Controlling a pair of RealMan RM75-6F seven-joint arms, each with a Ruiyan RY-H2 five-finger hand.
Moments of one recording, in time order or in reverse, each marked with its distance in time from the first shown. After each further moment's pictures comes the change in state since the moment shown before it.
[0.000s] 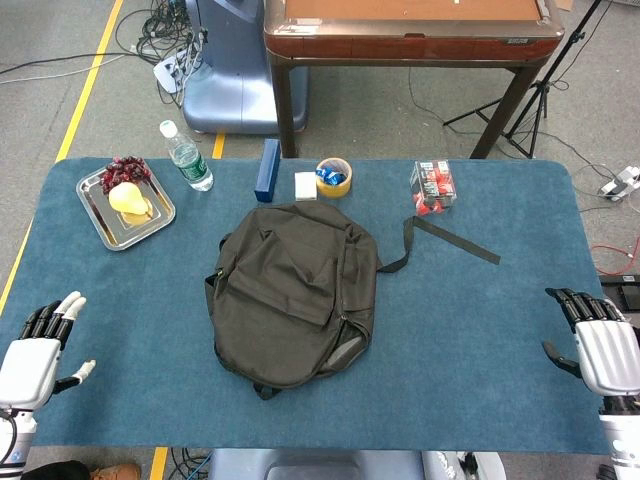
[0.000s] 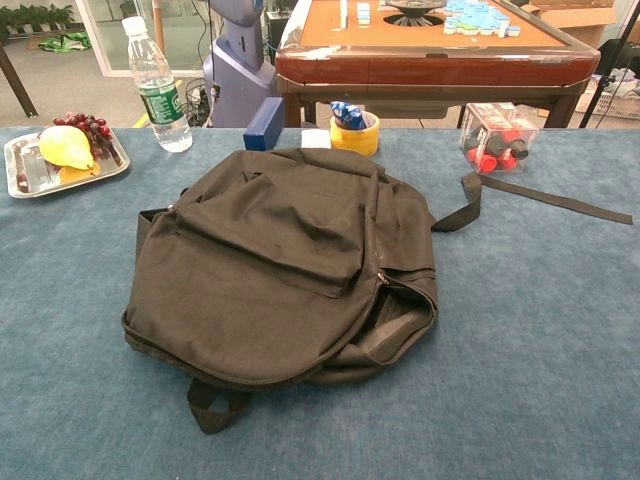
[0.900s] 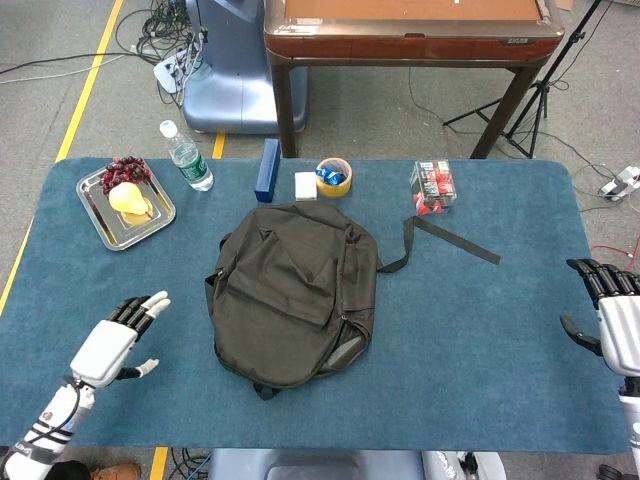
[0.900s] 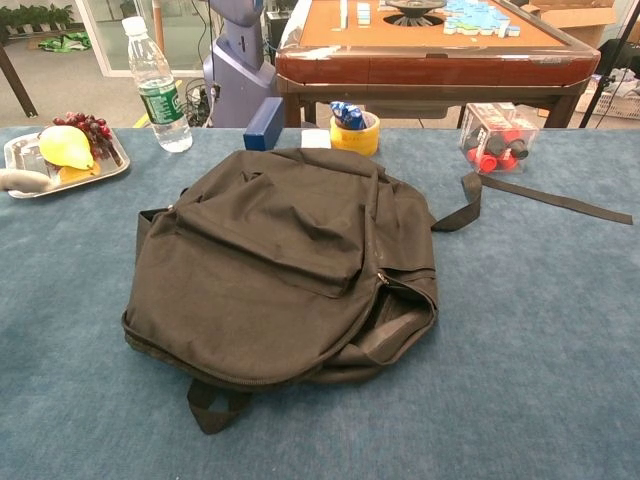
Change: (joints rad) left arm -0.208 -0.107 0.037 0.150 0.181 -0.208 -0.193; right arm 0.028 0.113 0.074 -0.084 0.039 0.017 -0.026
